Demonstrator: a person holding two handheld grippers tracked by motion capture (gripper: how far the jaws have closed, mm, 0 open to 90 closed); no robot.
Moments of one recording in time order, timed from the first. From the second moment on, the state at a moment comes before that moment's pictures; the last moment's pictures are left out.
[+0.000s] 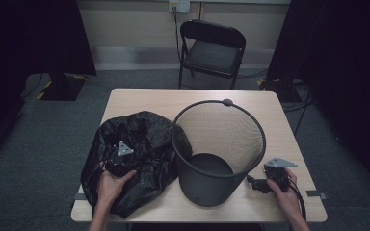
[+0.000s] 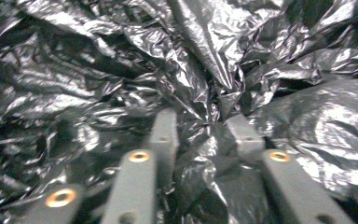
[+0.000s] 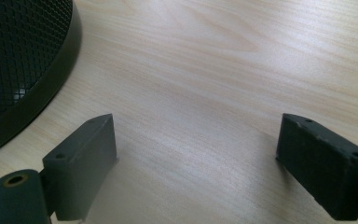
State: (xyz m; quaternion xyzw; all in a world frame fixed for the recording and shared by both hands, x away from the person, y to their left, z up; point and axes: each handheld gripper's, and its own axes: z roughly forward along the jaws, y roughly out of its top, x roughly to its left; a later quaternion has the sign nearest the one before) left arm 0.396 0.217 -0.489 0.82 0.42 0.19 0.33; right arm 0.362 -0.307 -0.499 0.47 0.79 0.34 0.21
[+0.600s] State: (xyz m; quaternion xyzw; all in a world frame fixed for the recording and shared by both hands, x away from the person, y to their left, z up) left arm 0.379 0.253 -0.458 0.75 0.46 0.19 0.44; right arm 0.361 -0.307 -0.499 0.47 0.79 0.34 0.21
